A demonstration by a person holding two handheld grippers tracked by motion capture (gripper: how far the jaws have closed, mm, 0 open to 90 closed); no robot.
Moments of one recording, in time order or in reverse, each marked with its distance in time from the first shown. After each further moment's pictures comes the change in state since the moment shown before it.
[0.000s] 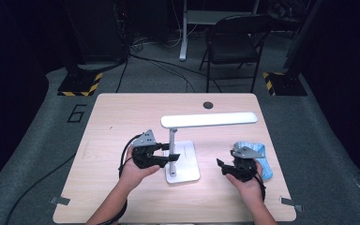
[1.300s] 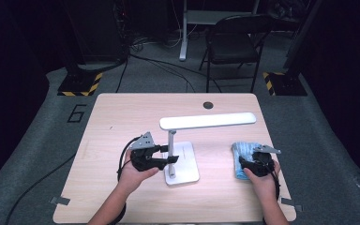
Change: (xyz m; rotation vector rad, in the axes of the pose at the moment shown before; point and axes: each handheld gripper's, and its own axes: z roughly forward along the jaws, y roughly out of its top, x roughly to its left) left arm -0.006 -0.004 -0.004 -0.002 0.028 -0.011; right arm -0.072 -0.038 0.015 0.154 -0.194 0.161
